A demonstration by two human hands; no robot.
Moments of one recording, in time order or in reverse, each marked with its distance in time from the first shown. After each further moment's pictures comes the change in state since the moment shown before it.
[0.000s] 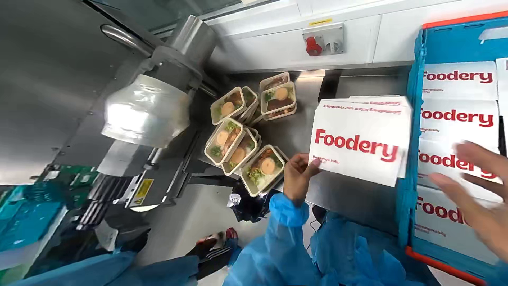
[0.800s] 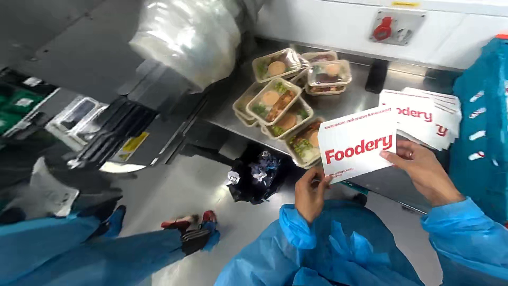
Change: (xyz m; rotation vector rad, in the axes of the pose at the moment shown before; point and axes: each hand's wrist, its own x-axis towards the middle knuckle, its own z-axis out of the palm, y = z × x) left_hand -0.098 -0.055 -0.224 0.176 0.015 0.195; right_hand -0.011 -0.097 0.253 0.243 -0.130 0.276
